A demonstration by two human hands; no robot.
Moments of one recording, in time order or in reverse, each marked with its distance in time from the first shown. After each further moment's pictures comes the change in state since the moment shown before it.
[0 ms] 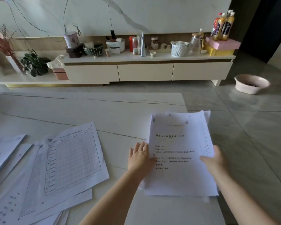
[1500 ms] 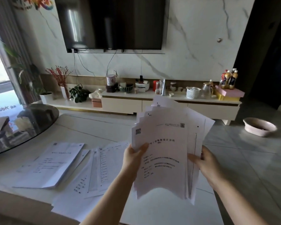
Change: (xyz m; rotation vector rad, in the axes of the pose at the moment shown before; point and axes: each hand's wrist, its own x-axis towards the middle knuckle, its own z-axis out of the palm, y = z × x) left_hand -0.208 -0.012 -0.176 -1.330 0.475 -0.105; right_hand -0.196 -0.147 -0.050 0.272 -0.356 -0.462
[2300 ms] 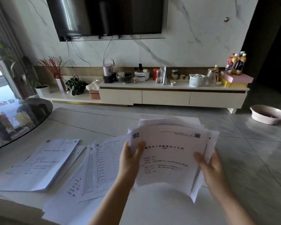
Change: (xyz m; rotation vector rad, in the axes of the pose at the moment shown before) left_hand 0.021 -0.032 0.001 0.055 0.043 0.112; right_hand 0.013 0.060 0.018 0.187 0.119 -0.039
